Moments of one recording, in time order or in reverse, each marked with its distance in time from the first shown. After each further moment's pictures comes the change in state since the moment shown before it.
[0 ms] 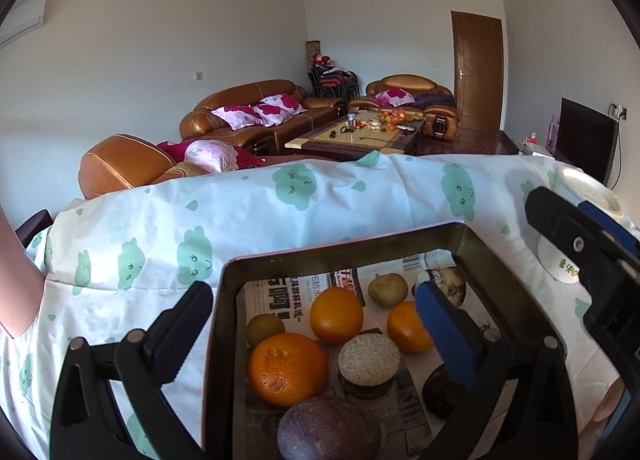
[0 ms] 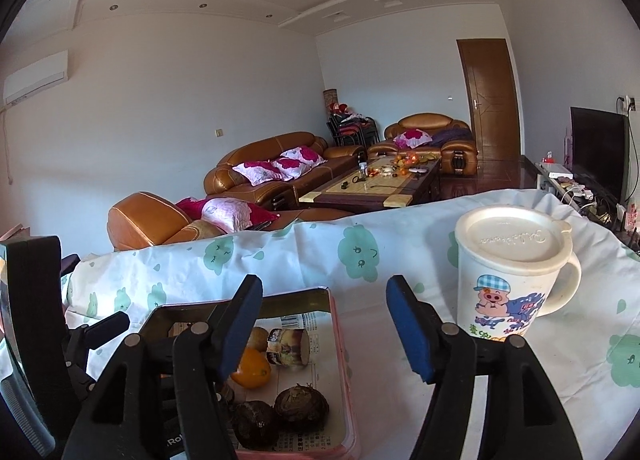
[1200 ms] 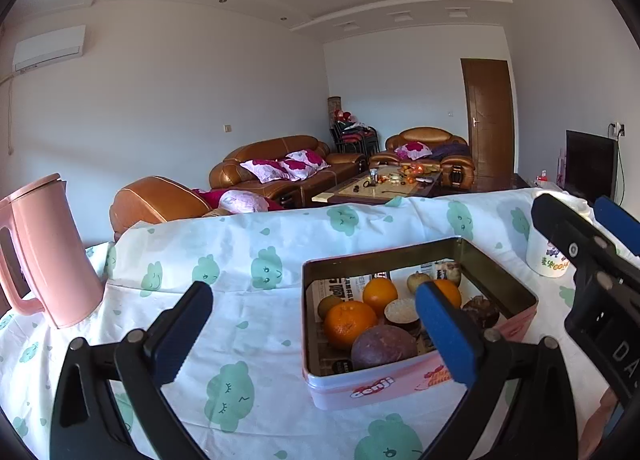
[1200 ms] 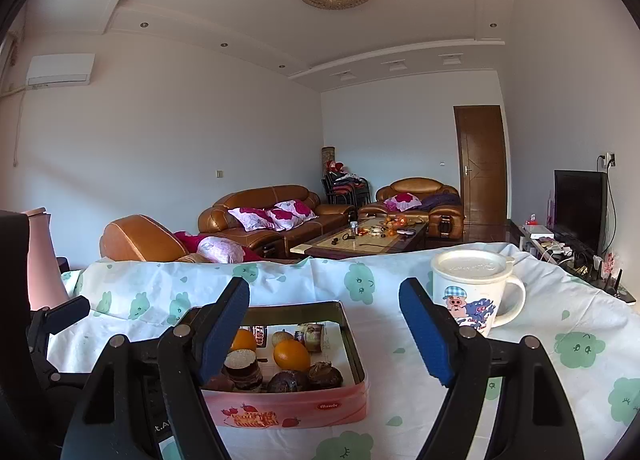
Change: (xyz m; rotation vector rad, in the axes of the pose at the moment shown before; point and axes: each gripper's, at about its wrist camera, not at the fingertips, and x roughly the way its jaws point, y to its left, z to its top) left arm -0.092 0.031 -0.042 -0.012 -0.227 0.076; right arm -0.085 0.037 -0.032 -0.106 -0.220 -0.053
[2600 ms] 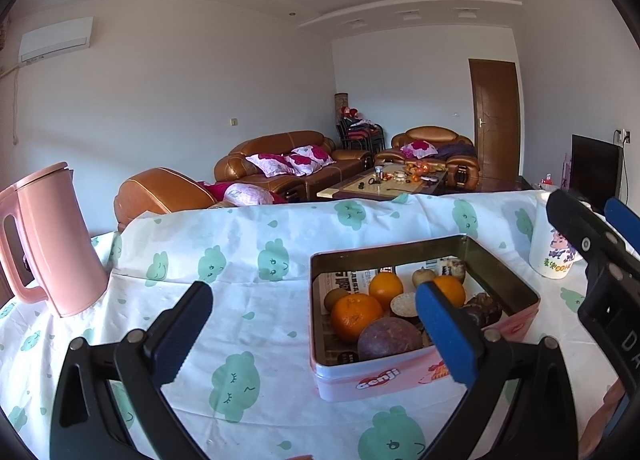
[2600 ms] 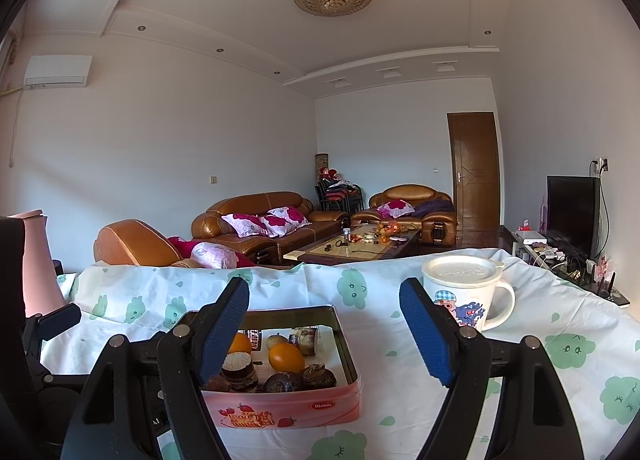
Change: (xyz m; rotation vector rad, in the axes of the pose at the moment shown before) left arm -0.002 0.004 -0.005 -0.021 0.020 0.015; right arm -0.005 0.000 0.001 0.001 -0.020 -0.021
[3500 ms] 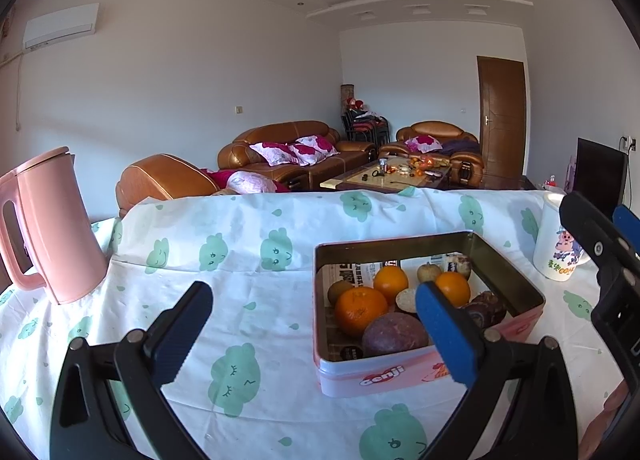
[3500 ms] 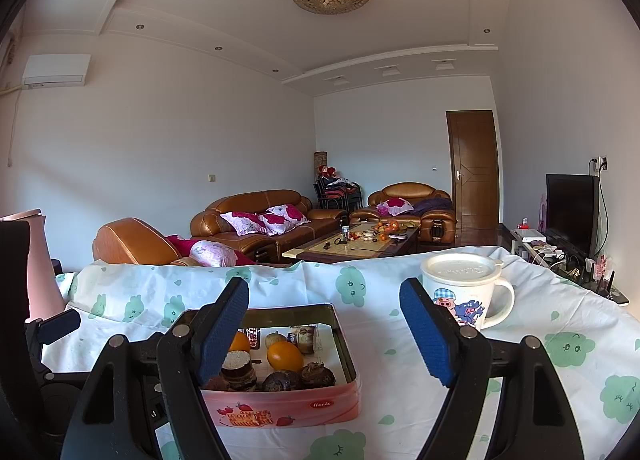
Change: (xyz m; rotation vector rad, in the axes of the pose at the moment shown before) left arm 0.005 0.003 0.001 -0.029 0.036 0.012; right arm 0.000 -0.003 -0.001 0.001 0.005 -0.003
